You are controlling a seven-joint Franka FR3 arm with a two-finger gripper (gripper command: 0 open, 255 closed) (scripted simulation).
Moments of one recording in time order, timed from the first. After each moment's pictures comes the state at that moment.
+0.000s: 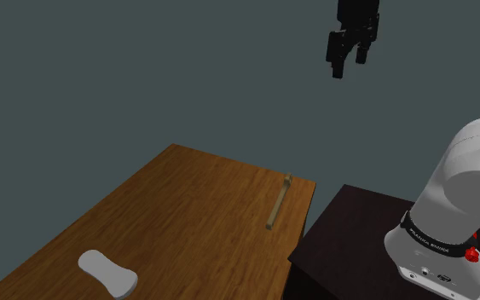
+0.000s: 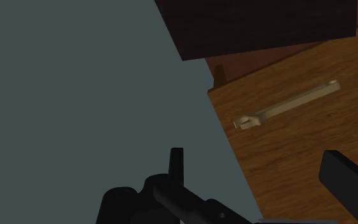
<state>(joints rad) 0.00 -0.78 0.01 -2.30 -0.12 1.48 0.16</state>
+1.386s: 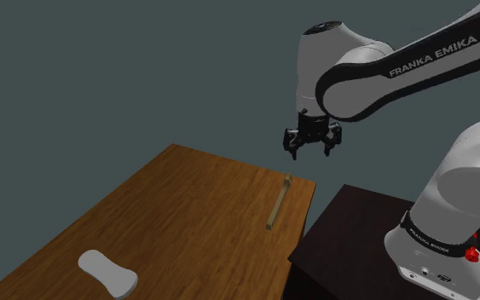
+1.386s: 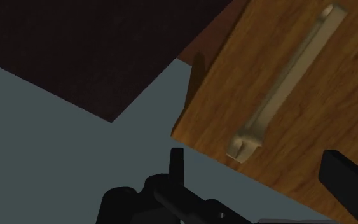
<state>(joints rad) -0.10 -0.67 0.34 -2.81 0.12 2.15 0.90</state>
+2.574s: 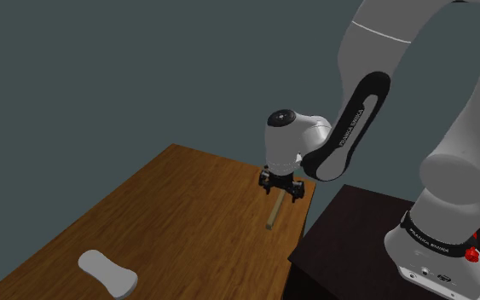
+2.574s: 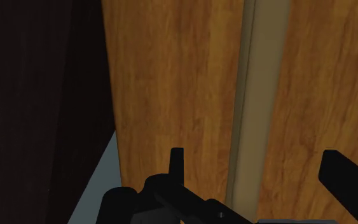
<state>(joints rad) -0.43 0.13 0.64 -2.71 -0.60 2.78 2.04</state>
